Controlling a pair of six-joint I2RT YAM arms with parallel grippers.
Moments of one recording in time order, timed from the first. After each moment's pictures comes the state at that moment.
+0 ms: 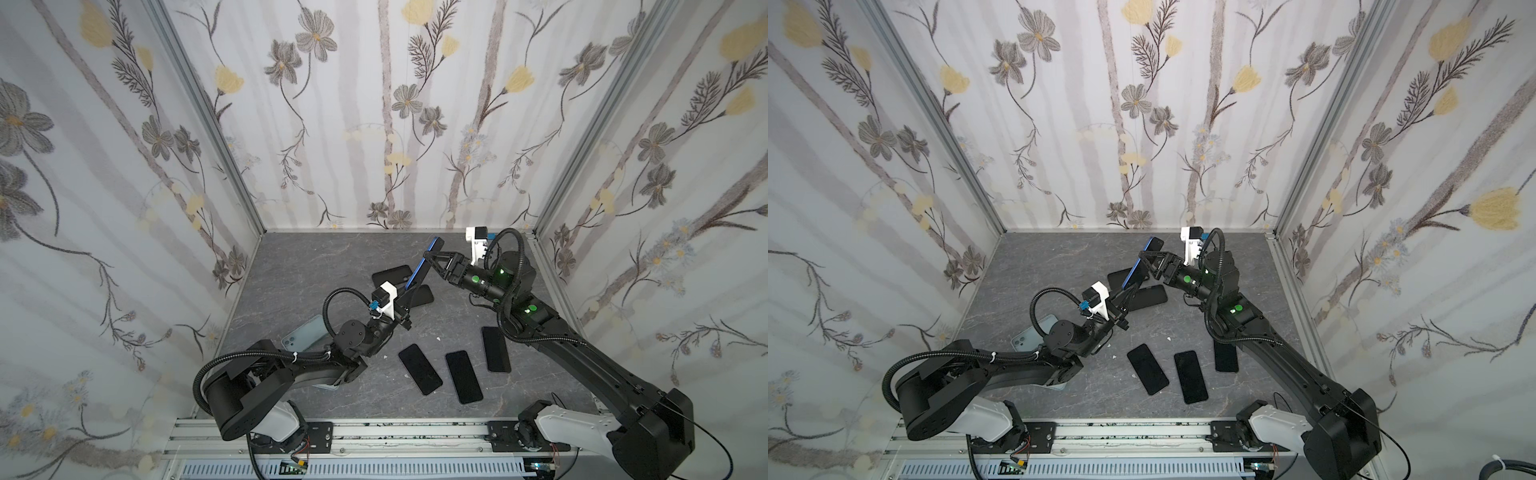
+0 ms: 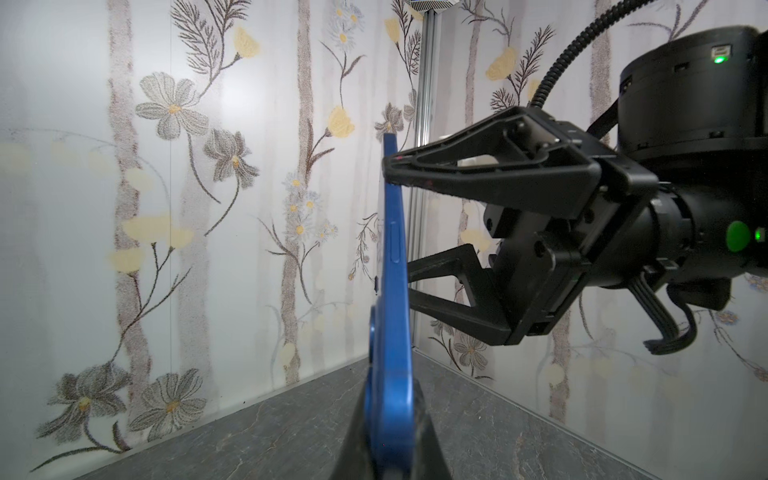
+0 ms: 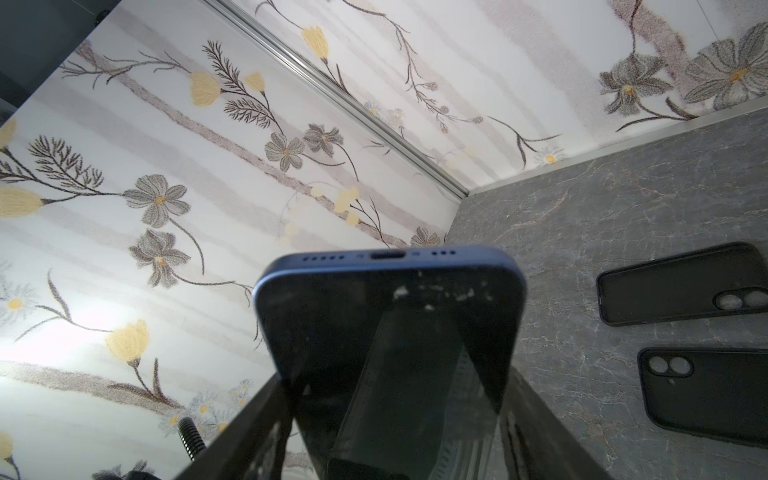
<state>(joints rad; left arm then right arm) -0.92 1.47 0.51 1.35 -0.14 -0.02 0.55 1.18 0.96 0.19 -0.42 0.93</state>
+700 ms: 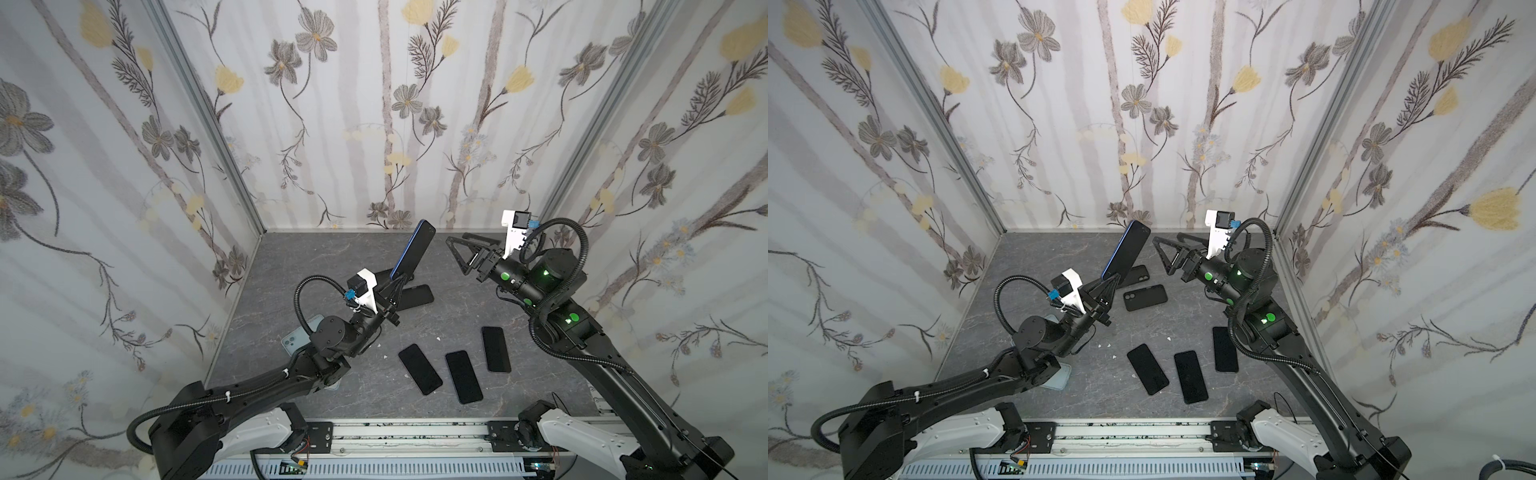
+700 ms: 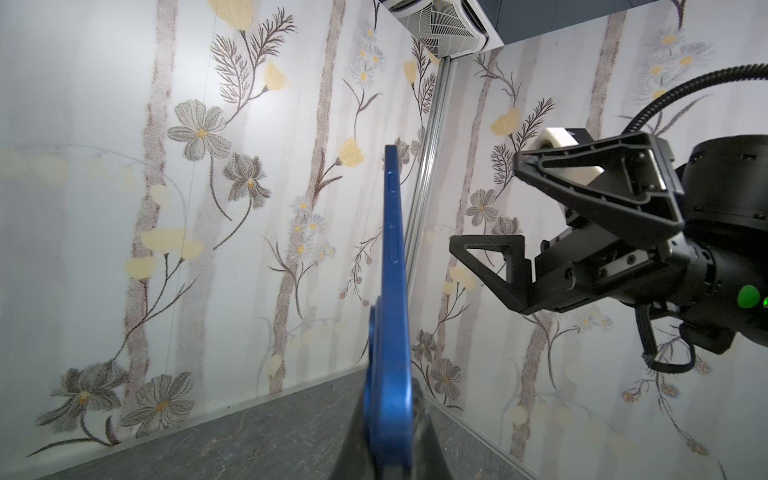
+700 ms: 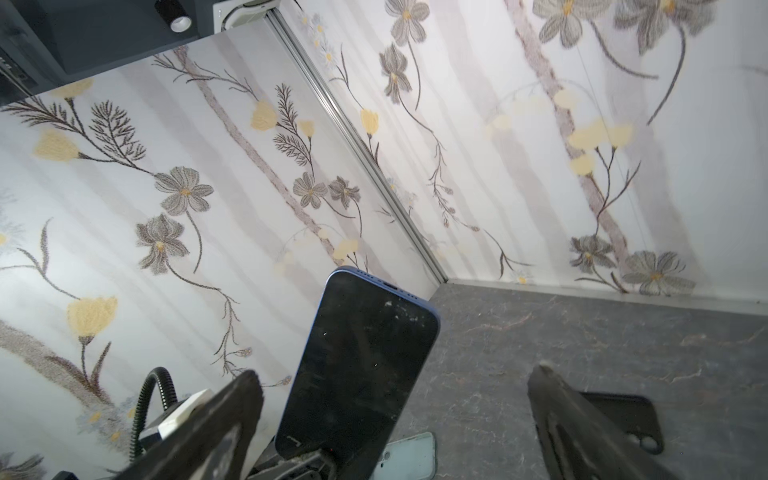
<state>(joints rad) -0.92 1.07 0.61 0.84 -0.18 -0.16 0.50 1.01 1.14 0.03 -0.34 0.58</state>
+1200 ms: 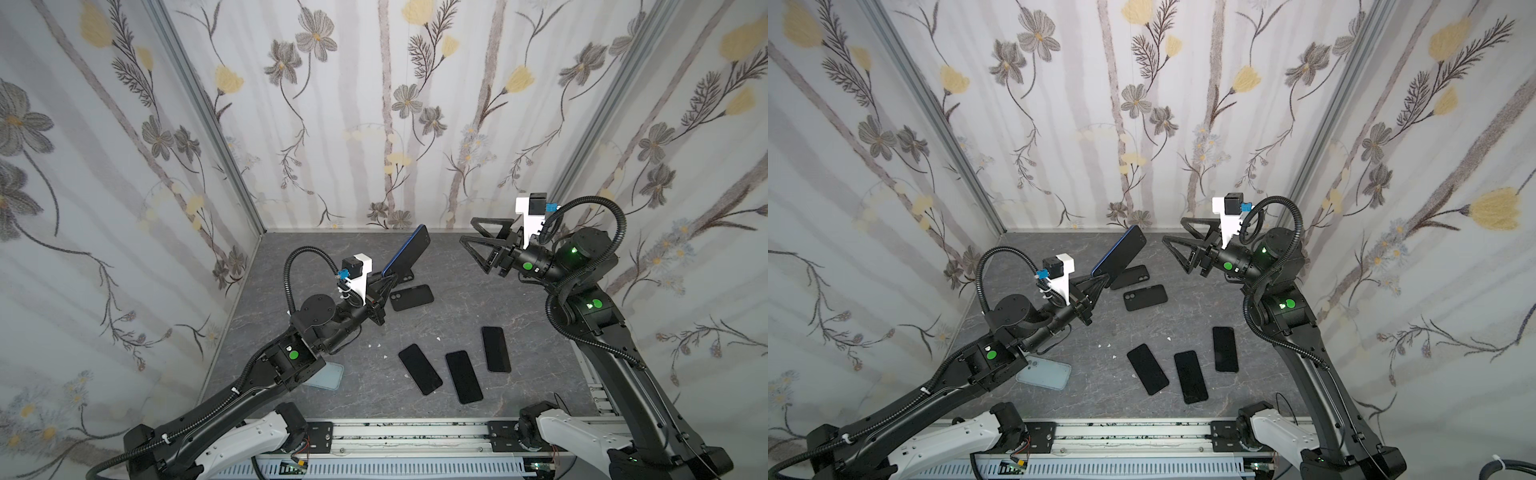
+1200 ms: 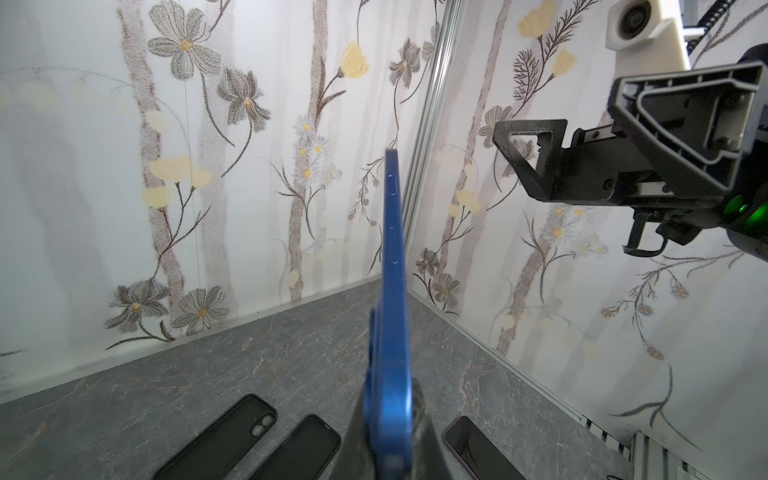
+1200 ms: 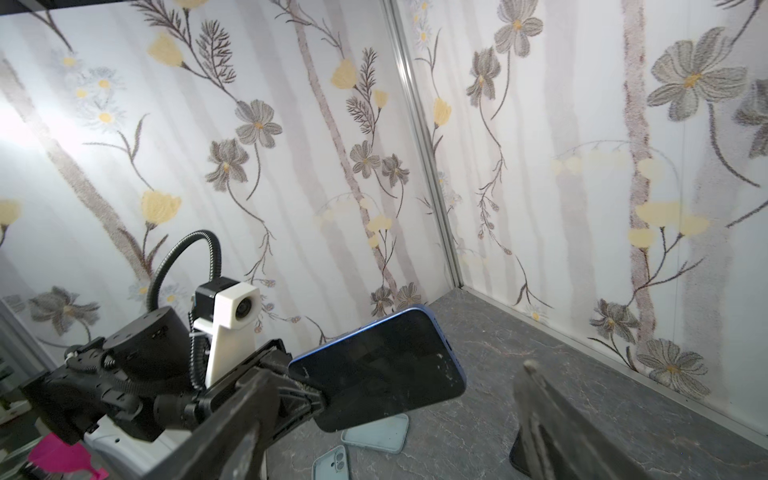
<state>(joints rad) -0.86 0.89 0.87 0.10 -0.06 -0.24 0.30 1.07 1.29 -0.02 -0.79 0.40</state>
